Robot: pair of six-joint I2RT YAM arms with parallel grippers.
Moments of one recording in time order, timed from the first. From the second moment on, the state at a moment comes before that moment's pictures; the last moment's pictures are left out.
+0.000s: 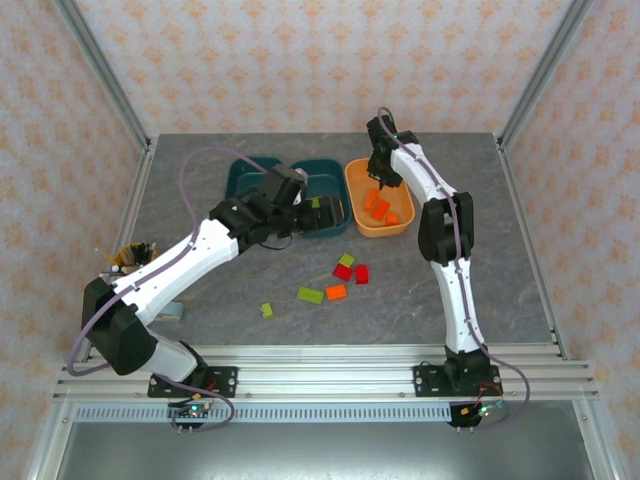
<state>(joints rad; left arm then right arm) -0.64 1.46 1.34 -0.63 0.07 -0.83 0.29 2.47 2.30 -1.03 0.18 0.74</state>
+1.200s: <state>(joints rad) -0.65 1.16 0.74 -0.94 0.00 -1.09 0.91 1.30 0.98 -0.62 -0.05 0.66</state>
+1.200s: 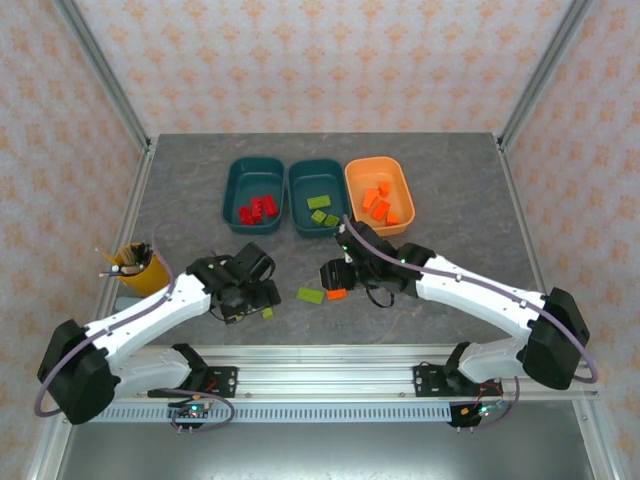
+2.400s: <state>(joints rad) -0.66 1.40 0.74 -0.79 -0.01 -1.11 0.91 1.27 1.02 -0.60 -0.04 0.68</state>
